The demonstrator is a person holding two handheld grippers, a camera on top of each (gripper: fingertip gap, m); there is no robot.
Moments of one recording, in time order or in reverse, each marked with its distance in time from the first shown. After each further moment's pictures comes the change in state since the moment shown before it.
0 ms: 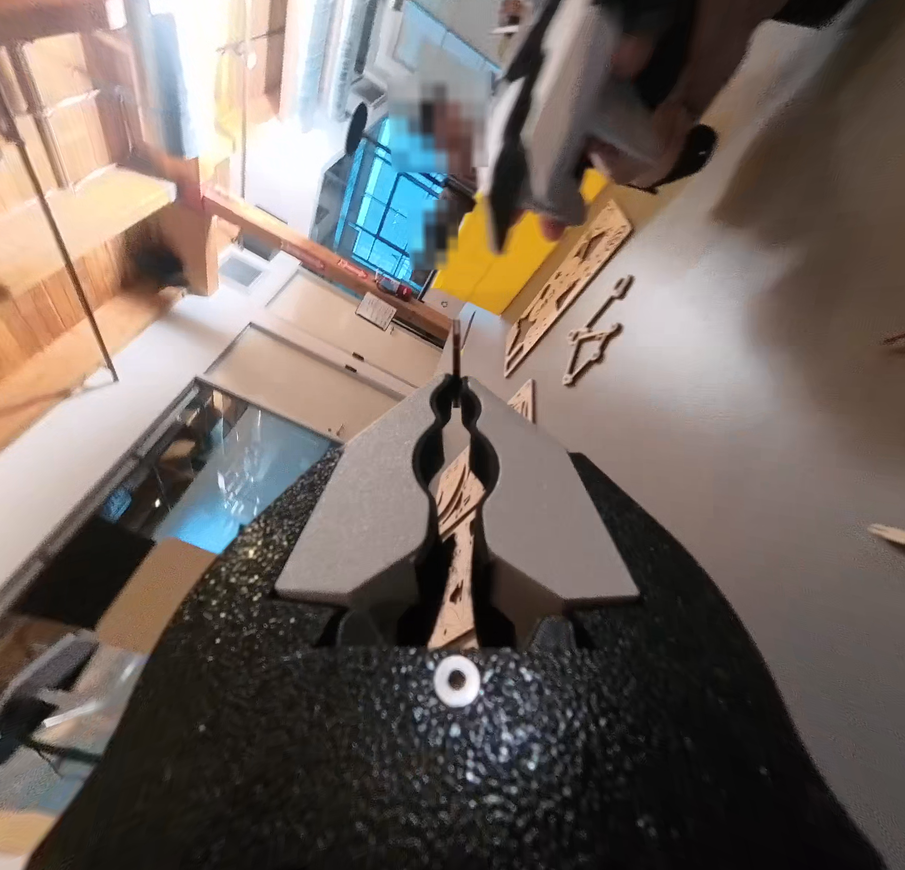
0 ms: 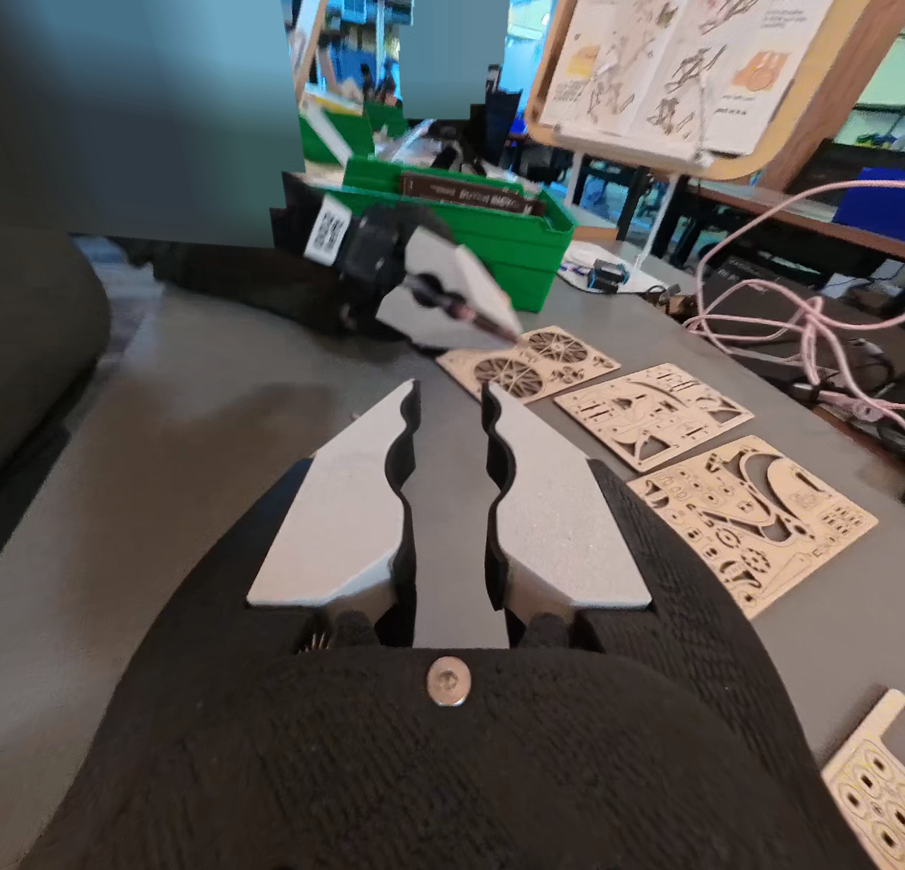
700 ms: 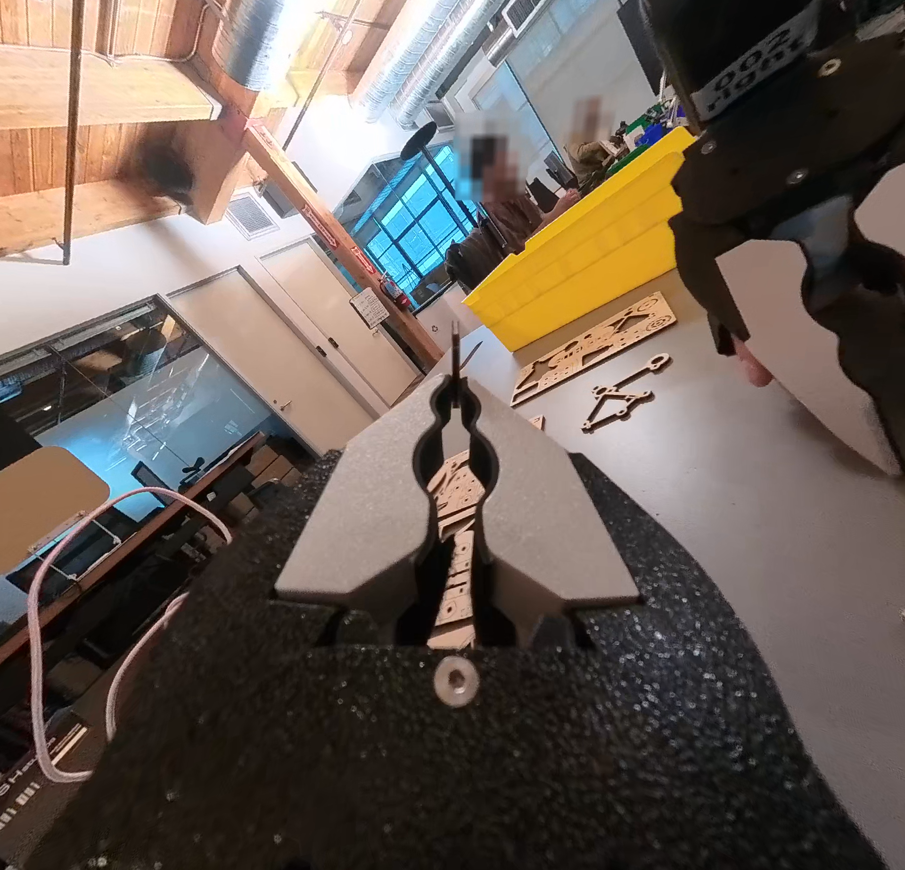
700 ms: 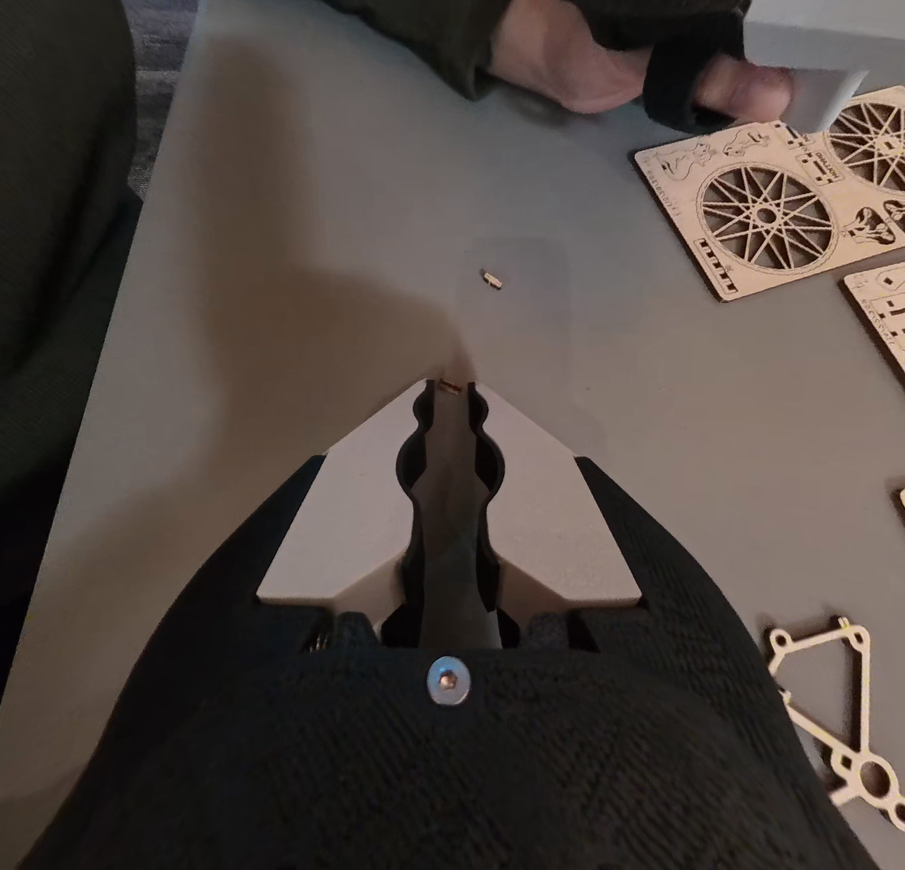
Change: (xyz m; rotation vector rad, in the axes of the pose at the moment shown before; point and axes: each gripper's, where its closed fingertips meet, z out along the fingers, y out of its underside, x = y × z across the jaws) left arm -0.033 0.014 -0.008 0.075 -0.089 -0.377; right arm -0.071 0.081 0.034 -0.541 -0.306 -0.004
